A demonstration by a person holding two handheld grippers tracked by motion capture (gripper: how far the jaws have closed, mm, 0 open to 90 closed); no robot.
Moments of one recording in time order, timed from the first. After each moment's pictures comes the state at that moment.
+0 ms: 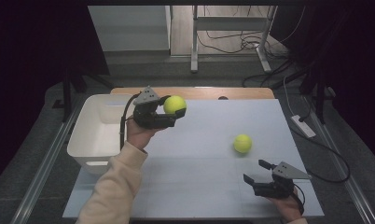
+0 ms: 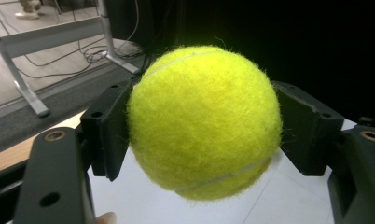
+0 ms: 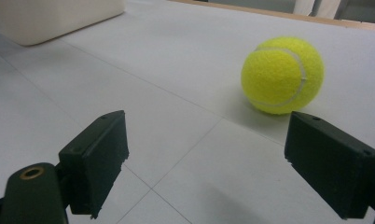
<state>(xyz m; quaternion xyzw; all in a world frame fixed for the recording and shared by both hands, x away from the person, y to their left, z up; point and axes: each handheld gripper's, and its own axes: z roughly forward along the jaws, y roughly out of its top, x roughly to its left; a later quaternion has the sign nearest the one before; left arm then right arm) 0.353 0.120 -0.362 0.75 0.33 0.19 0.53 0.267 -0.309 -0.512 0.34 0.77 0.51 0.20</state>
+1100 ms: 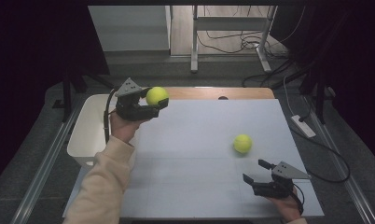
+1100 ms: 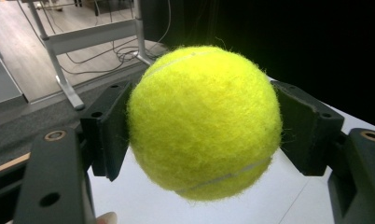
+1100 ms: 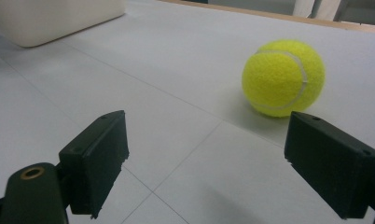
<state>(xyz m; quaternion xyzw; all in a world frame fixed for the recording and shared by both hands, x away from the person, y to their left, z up) 0.361 0.164 -0.350 0.73 0.38 0.22 0.52 0.268 -0.307 -0.512 0.34 0.77 0.51 0.20</state>
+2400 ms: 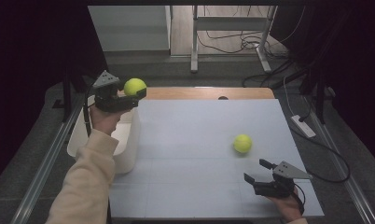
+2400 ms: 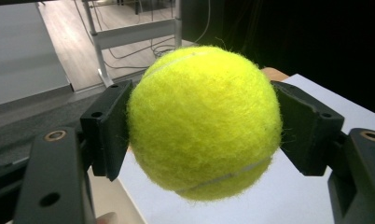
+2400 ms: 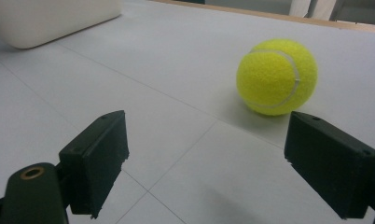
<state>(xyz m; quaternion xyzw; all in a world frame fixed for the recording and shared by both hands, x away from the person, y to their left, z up) 0.372 0.216 -0.344 0.71 0.43 0.26 0.50 0.268 -0.310 -0.512 0.34 0.76 0.51 0.21</state>
